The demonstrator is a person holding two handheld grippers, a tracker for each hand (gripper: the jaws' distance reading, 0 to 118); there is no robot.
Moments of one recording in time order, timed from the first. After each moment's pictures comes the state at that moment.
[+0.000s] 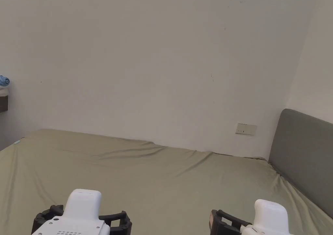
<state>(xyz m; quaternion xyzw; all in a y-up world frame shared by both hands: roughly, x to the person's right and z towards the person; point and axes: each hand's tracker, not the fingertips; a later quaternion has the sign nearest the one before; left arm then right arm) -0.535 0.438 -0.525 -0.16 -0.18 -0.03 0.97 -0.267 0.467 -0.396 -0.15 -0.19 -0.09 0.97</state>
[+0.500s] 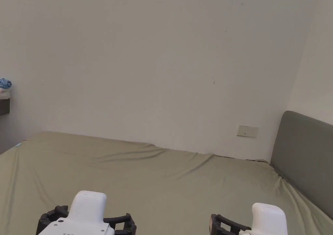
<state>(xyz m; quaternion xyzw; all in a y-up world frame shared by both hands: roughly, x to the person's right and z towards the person) -0.530 0.439 -0.522 -0.15 -0.18 -0.03 0.97 -0.272 0.465 -0.398 -0.15 -0.19 -0.06 0.97</state>
